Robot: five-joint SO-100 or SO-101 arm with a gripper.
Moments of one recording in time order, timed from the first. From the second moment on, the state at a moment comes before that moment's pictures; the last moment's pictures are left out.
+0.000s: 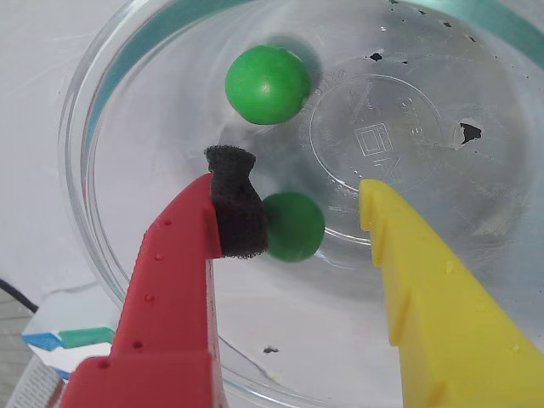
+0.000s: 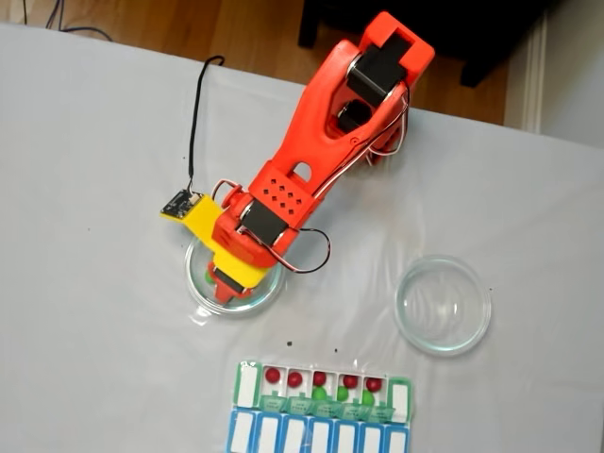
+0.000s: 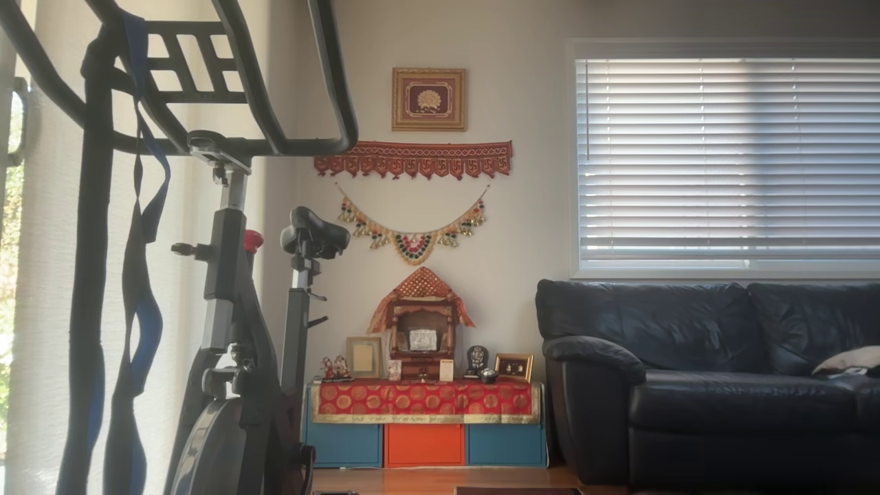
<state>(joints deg) 26.3 109.8 121.8 44.2 0.1</state>
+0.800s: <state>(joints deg) 22.8 111.4 125.5 41.0 -8.4</state>
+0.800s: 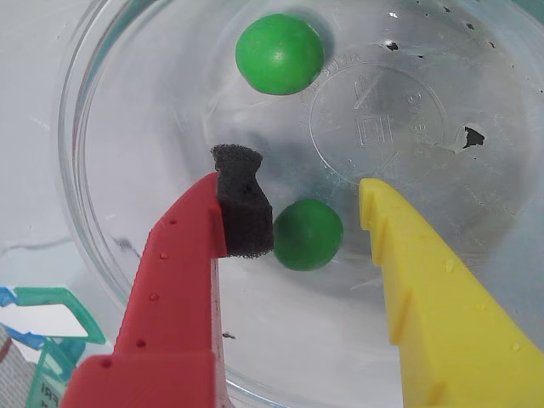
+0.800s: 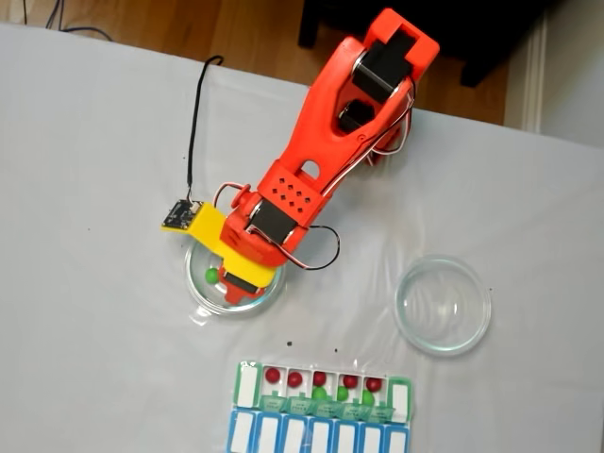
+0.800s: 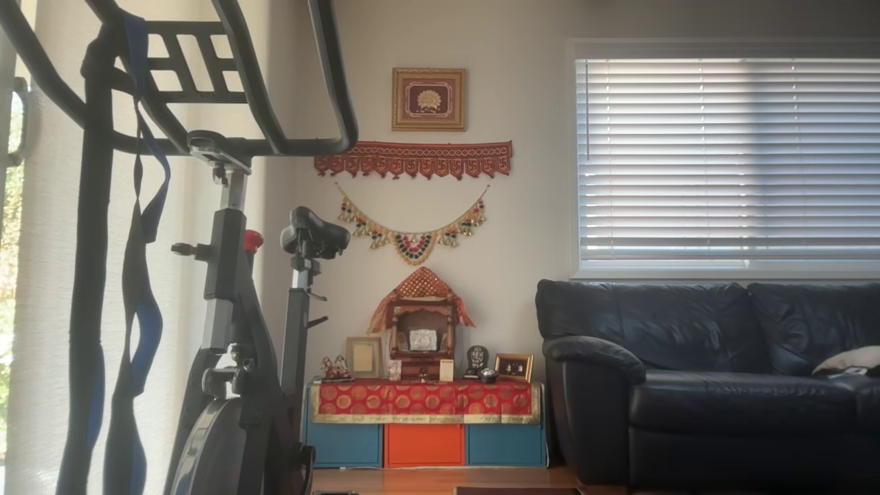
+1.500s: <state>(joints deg) 20.6 109.4 122.5 48.2 -13.4</state>
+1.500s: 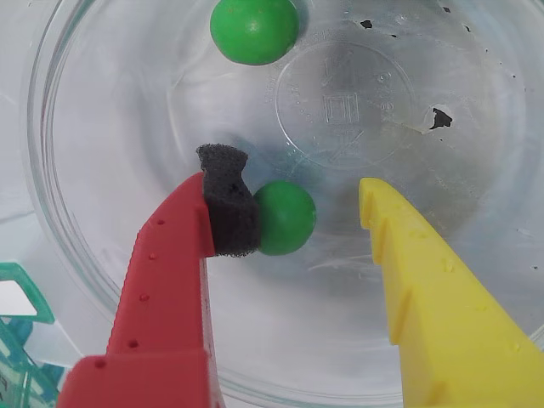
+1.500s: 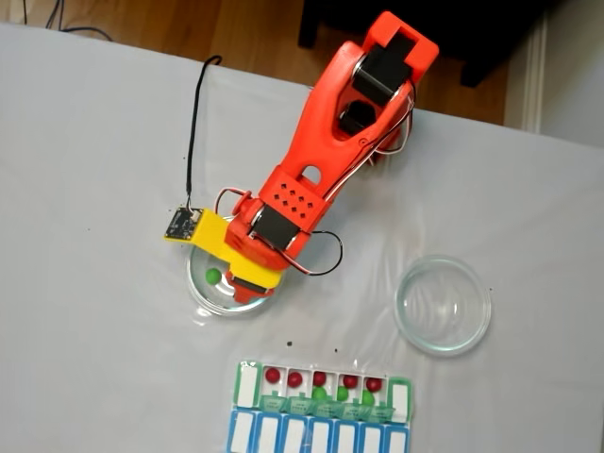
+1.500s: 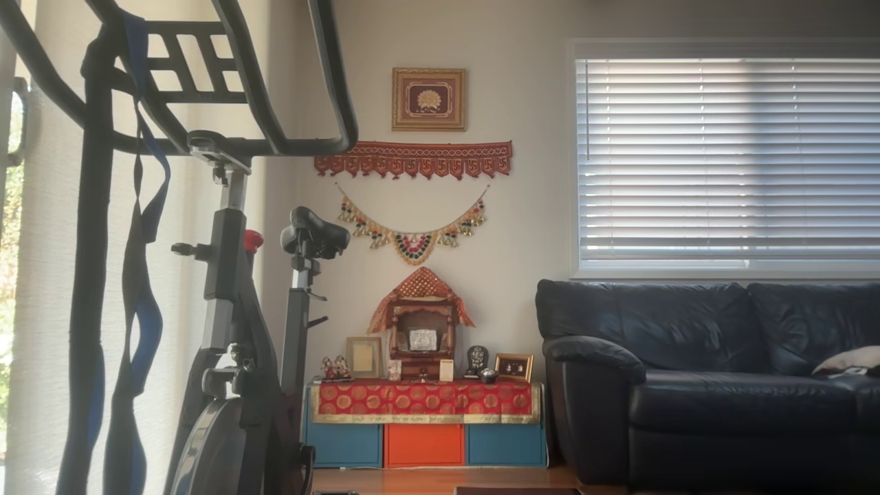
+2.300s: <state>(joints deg) 19.2 100.3 109.6 65.2 -24.8</state>
